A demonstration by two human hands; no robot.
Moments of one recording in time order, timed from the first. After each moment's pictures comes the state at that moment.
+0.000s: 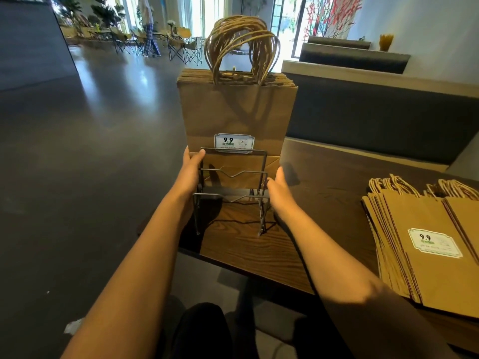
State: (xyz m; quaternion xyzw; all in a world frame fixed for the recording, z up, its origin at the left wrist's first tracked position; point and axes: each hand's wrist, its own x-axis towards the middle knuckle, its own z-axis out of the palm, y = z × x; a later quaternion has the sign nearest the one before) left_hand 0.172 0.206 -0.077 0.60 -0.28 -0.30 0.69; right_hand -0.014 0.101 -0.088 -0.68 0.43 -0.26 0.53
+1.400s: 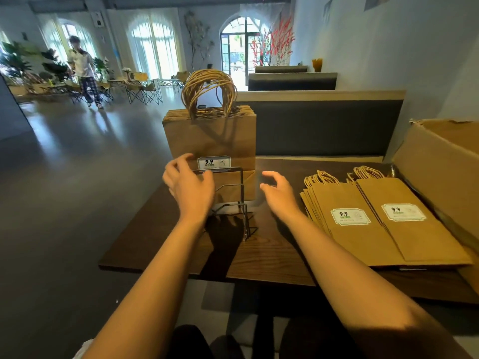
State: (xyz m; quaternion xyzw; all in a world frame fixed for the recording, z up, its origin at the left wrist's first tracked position) left_hand 0.023 0.195 -0.022 0.72 -0.40 0.05 0.56; right_hand -0.147 0.081 -0.060 -0.69 0.45 -0.41 0.39
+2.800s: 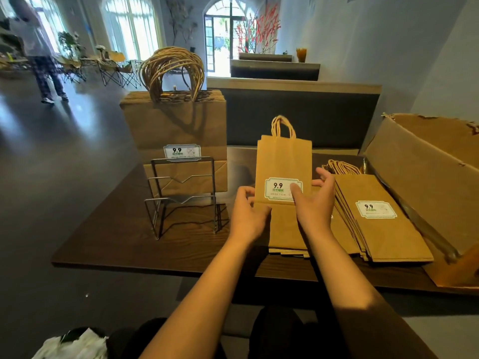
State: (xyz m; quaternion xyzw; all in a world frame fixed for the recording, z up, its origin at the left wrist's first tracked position) left_hand -0.136 0.153 -0.091 0.61 -0.43 -0.33 0.58; right_hand -0.270 0.105 -0.064 -0.55 0.53 -0.57 0.30
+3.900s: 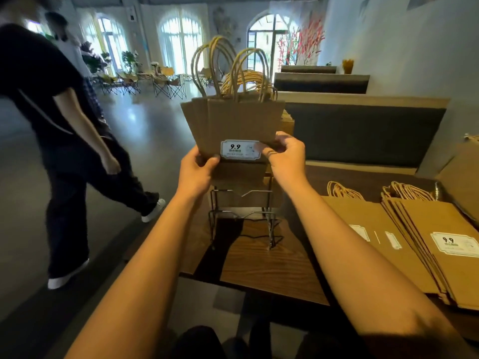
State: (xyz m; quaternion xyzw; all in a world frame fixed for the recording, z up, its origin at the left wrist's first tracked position) left_hand 0.090 0.198 0.010 0.59 -0.44 -0.16 0.66; right_hand -0.078 0.095 0.035 -0.68 0.30 -0.54 0.40
